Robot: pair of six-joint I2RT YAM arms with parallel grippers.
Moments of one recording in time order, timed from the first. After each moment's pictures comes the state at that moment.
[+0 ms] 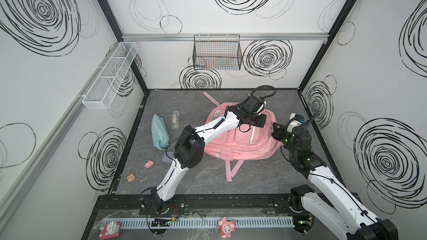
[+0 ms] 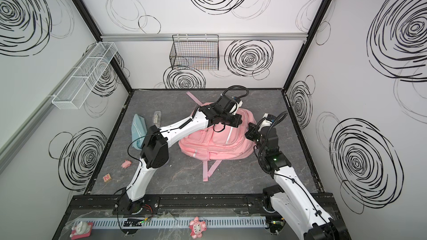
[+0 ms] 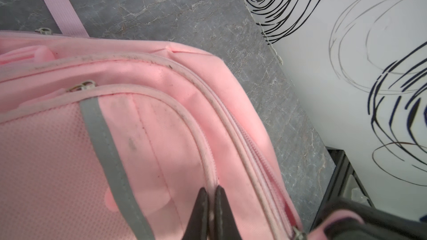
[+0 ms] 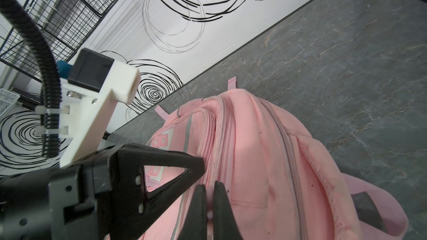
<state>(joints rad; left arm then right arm) -0.84 2.23 2.04 -0.55 0.24 -0.49 0.25 0.79 0.47 0.01 0.05 0.70</state>
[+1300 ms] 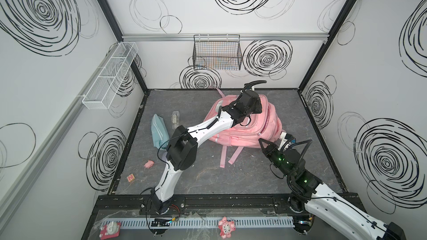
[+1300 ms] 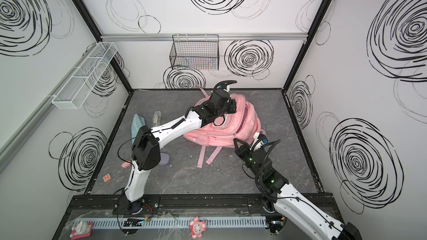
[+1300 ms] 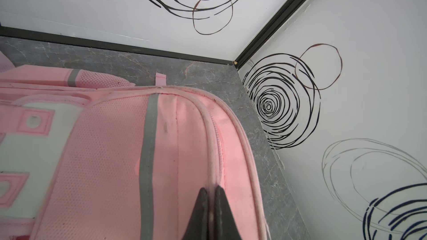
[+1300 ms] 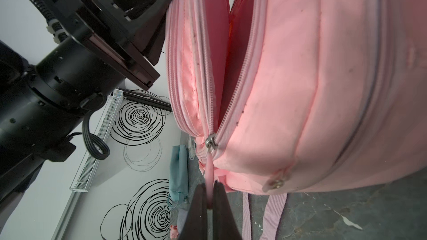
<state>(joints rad) -0.82 2.13 1.93 -0.24 -0.14 -0.70 0.69 0.55 0.19 0.16 0.17 1.22</state>
